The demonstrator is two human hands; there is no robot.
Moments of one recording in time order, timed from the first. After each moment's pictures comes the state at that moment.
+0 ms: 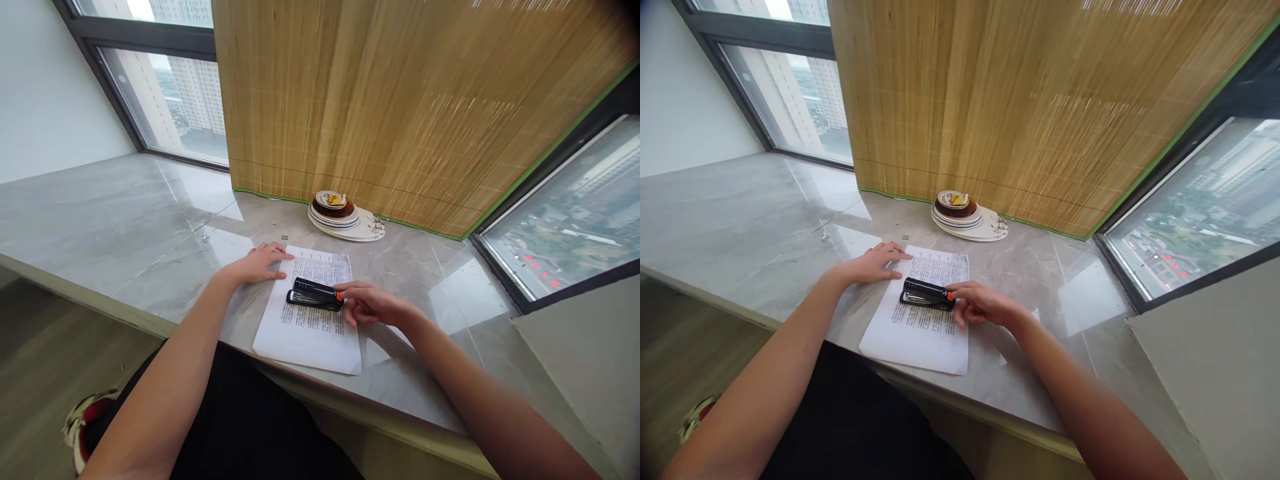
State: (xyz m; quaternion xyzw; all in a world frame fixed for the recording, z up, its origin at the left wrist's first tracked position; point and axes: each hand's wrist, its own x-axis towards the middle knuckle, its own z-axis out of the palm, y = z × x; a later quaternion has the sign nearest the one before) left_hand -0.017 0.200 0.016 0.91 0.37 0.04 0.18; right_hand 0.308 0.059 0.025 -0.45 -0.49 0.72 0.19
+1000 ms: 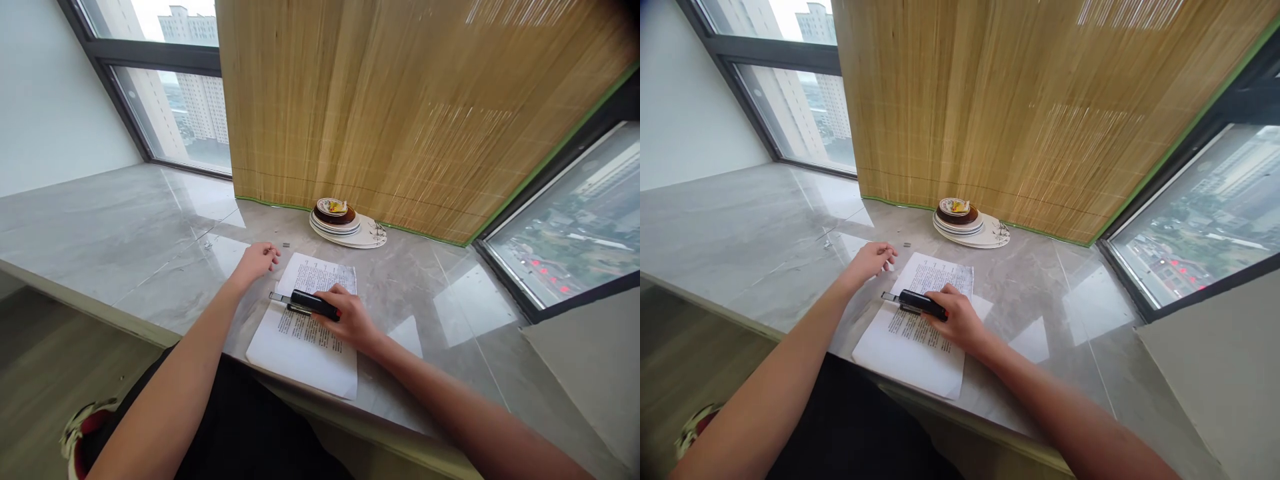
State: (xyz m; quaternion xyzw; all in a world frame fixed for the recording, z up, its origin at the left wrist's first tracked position) left_hand -0.001 0.195 0.029 0.67 0.55 0.30 0.39; right_hand 0.243 0.042 0.005 -0.45 -0.80 0.17 0.36
